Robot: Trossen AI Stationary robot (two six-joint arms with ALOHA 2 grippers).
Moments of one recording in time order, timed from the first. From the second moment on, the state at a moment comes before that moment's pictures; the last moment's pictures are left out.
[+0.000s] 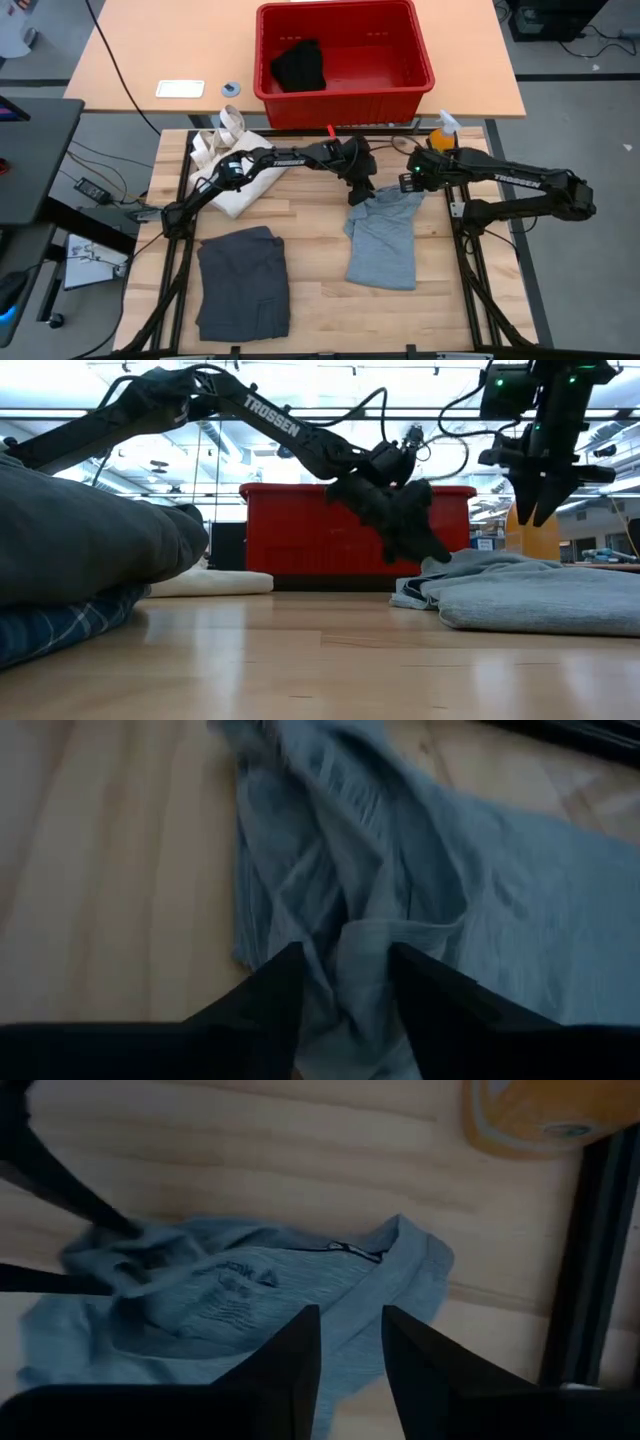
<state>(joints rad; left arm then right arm) 0.32 2.46 2.04 -0.37 0.52 0.09 -0.41 1.02 0.80 -1.07 0.19 1.00</state>
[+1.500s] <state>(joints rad) 0.38 2.49 2.26 -0.66 -0.06 0.08 -0.31 0.91 0.80 -0.94 0.04 0.94</state>
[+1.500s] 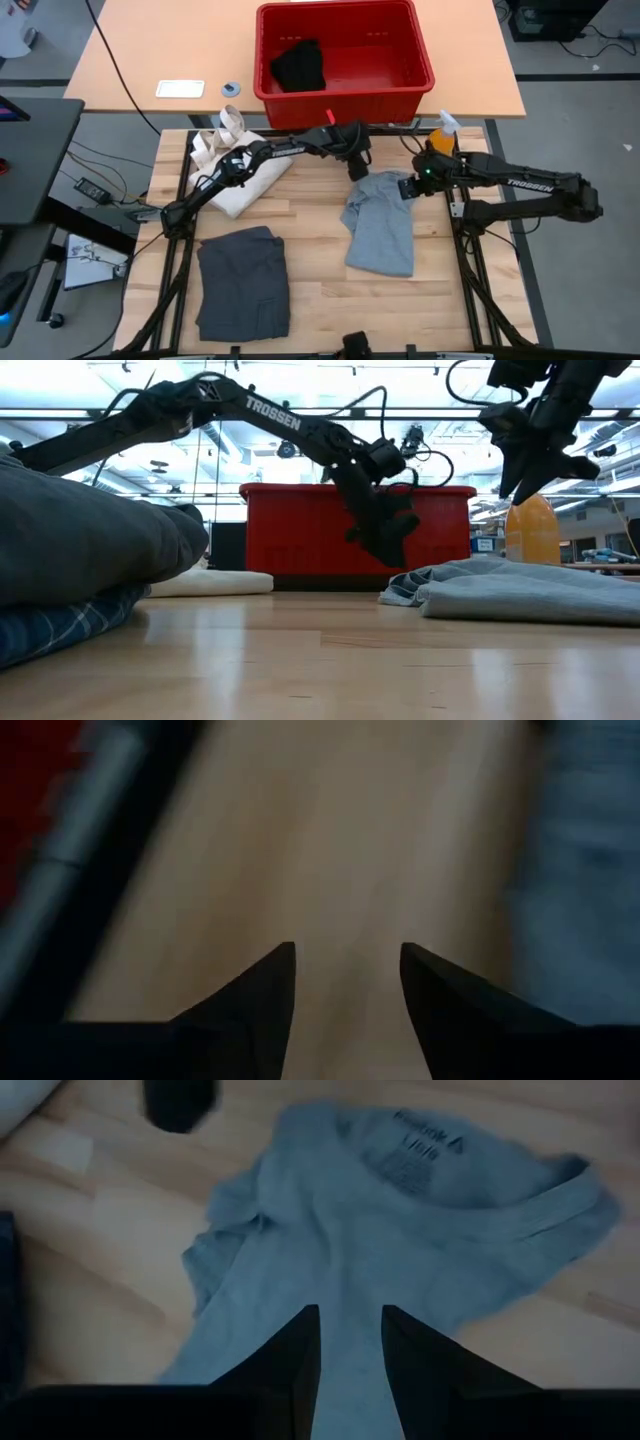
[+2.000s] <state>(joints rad) 0.29 2.41 2.16 -0.77 0.67 0.29 -0.16 0.91 0.53 -0.71 0.03 0.99</state>
